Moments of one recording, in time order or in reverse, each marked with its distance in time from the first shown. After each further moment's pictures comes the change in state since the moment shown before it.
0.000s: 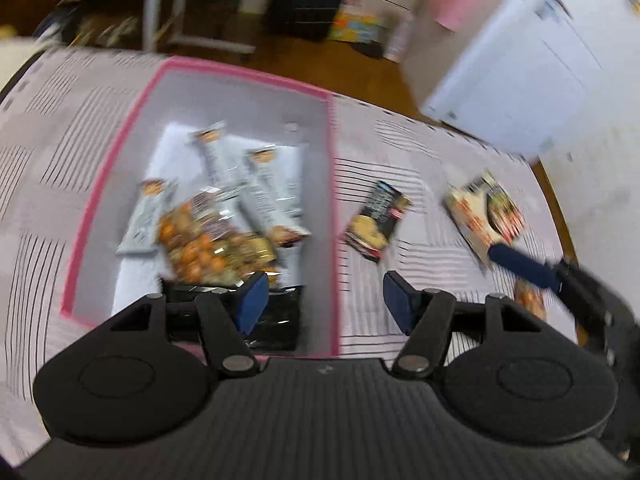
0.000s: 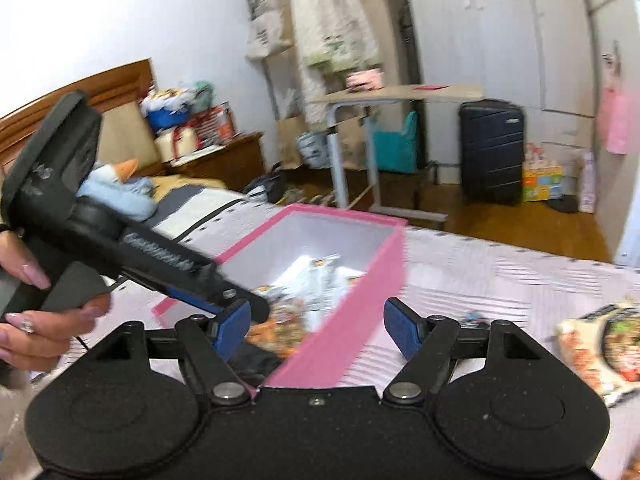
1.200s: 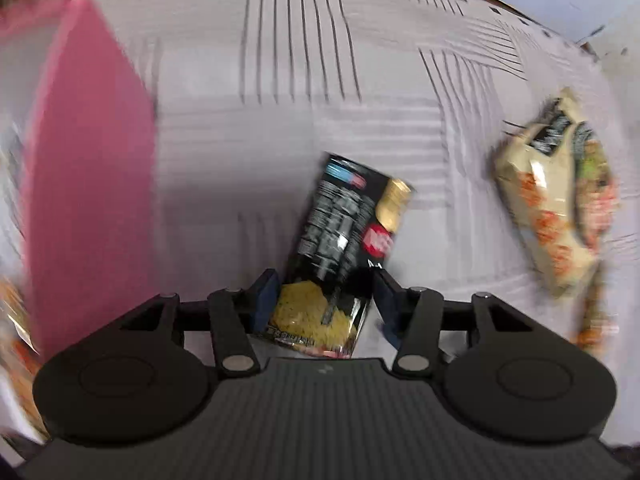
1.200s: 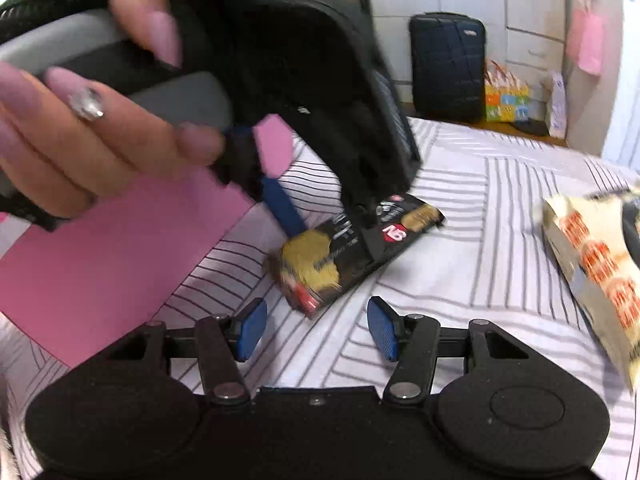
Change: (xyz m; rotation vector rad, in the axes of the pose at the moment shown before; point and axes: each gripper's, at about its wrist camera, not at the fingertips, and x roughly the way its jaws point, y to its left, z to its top) left arm 0.255 -0.074 0.081 -0.015 0.477 0.056; right arm 0.125 -0.099 -0.086 0.077 0.208 -0.094
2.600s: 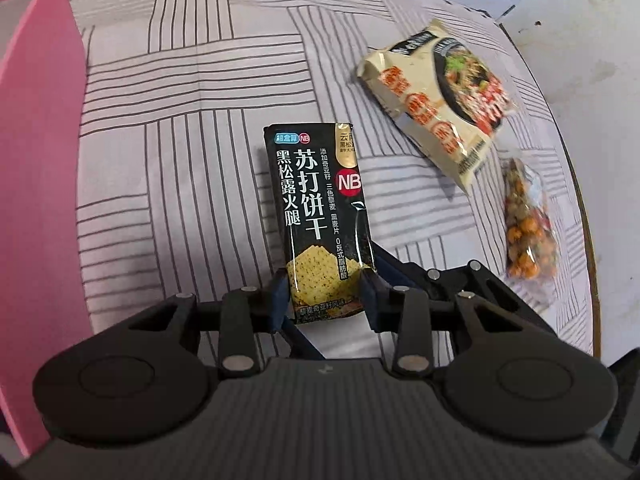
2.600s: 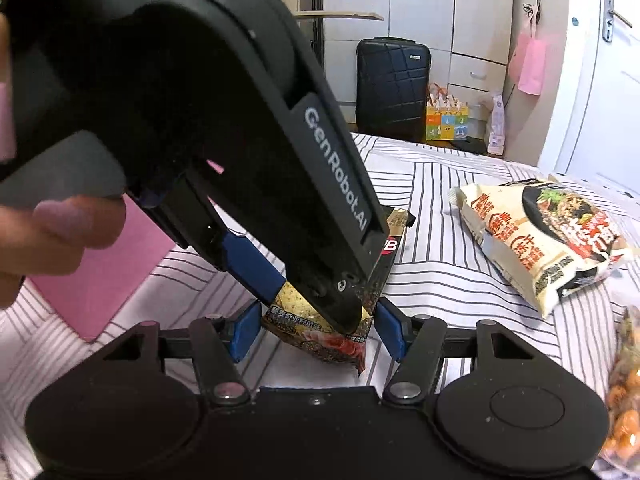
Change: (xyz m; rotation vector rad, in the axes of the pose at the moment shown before) left arm -0.021 -0.041 -0.107 0.220 -0.137 -0.098; right arm -0.050 0.028 -0.033 -0.010 -0.070 -0.195
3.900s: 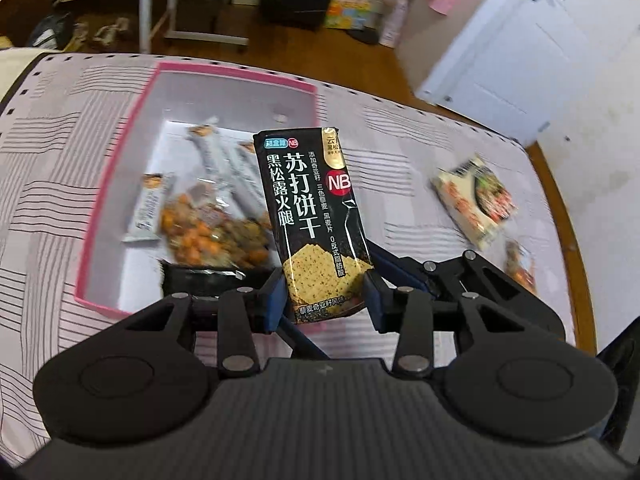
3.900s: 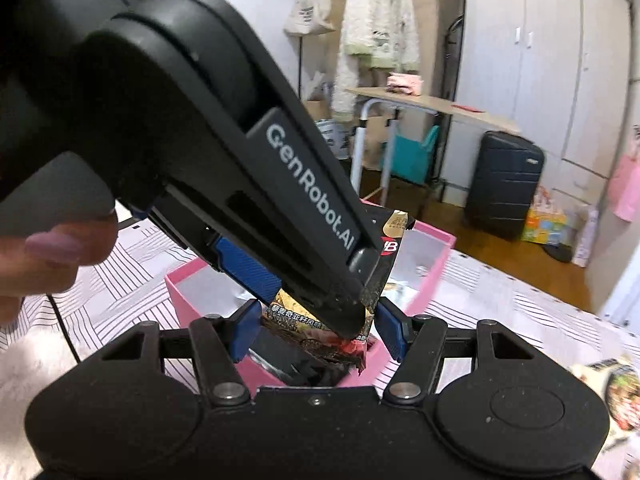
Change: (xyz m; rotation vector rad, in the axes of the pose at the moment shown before) left arm -0.210 0.096 -0.087 -0.203 -0.308 0.104; right arm -0.070 0.147 0.087 -0.271 -0.132 0.241
